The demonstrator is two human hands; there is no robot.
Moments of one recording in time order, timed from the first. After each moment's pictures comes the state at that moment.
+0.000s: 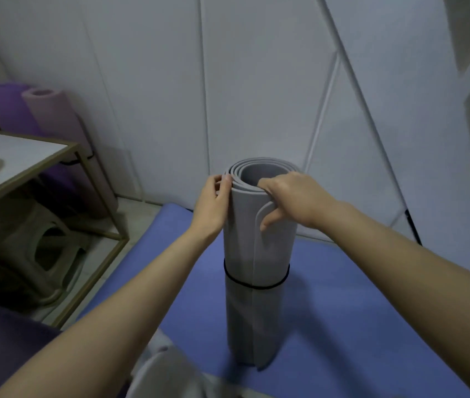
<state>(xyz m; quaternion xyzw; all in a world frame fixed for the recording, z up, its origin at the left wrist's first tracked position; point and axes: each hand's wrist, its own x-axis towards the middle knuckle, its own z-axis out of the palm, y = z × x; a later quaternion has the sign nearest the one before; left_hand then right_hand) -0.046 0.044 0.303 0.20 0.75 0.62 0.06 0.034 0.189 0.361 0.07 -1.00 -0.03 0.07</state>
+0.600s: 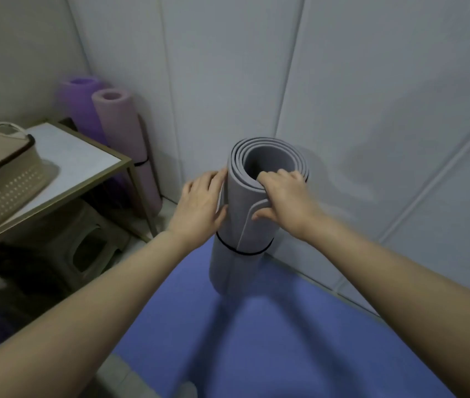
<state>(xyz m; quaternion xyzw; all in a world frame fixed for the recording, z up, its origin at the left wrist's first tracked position) -0.248 0.000 0.342 0.27 0.93 0.19 -0.19 -0.213 0.183 0.389 0.14 -0.98 0.02 0.13</state>
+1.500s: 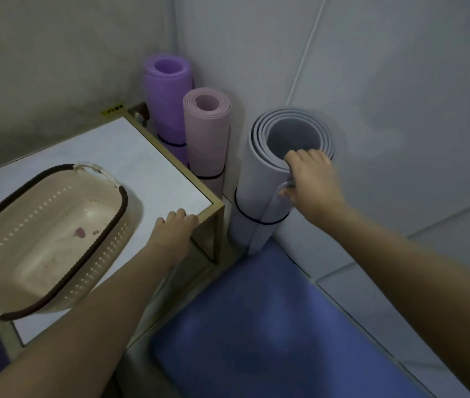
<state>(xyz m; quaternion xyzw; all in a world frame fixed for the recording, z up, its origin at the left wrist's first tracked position) -0.497 -0.249 0.312 0.08 0.98 0.02 0.16 -0.539 -0.009 0.430 0.15 -0.99 -0.01 0.07</state>
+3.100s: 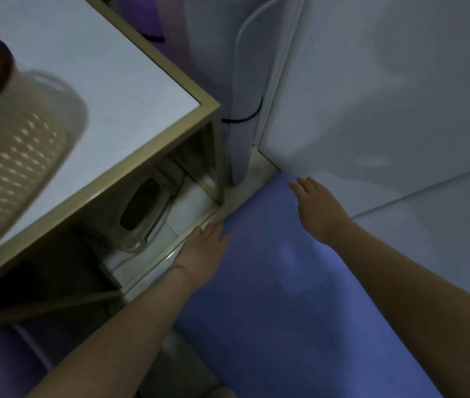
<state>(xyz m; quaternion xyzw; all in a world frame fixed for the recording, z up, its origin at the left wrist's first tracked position) -0.413 -0.183 0.106 0.26 0.93 -0.10 0.24 -0.490 0.060 0.132 0.15 -0.97 0.01 -0.18</state>
